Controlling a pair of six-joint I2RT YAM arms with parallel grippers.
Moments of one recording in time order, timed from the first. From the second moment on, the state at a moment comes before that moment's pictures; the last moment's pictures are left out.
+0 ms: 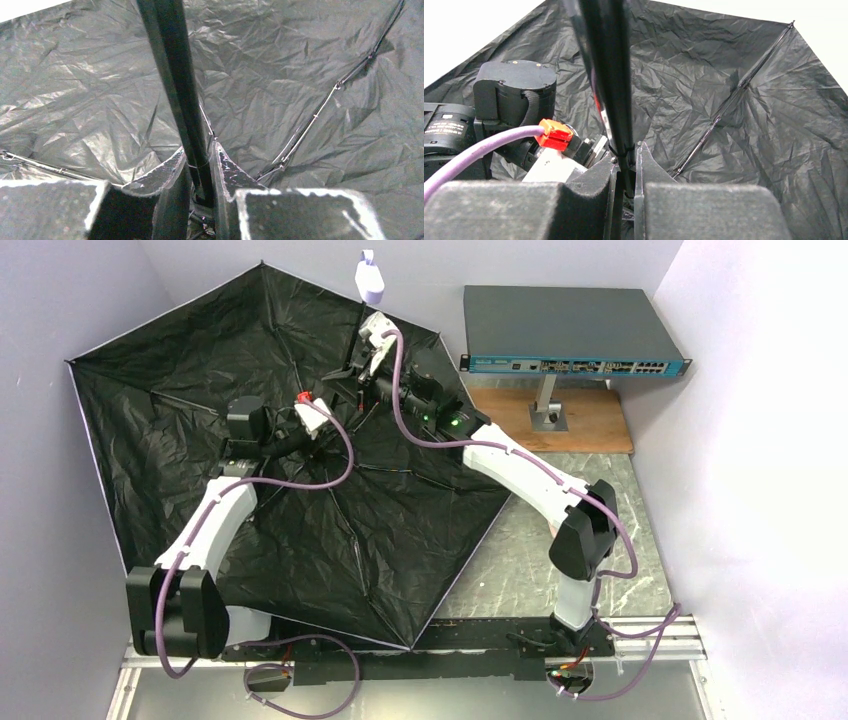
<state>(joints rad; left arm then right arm) -0.06 1.27 0.97 0.02 0.73 0.59 0.81 1.83 1.80 0.22 -0.37 0.09</state>
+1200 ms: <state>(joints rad) 0.01 1.36 0.95 0.03 0.86 0.74 0.80 1.93 1.90 0.15 -0.26 0.20</state>
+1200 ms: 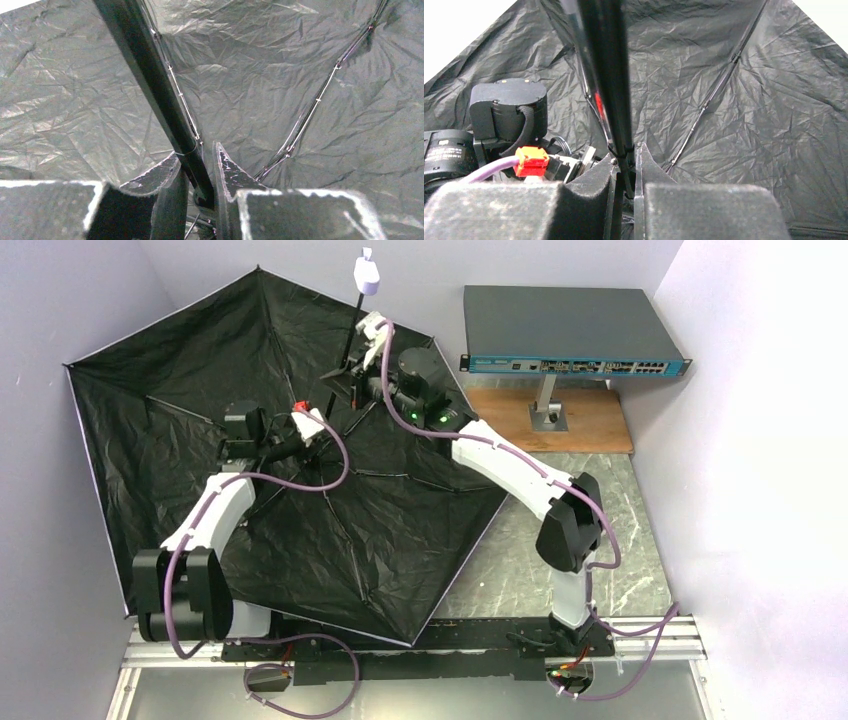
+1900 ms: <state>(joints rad) 0.01 1.26 0.91 -0.06 0.66 0.74 0.76 1.55 1.41 0.33 -0.37 0.07</state>
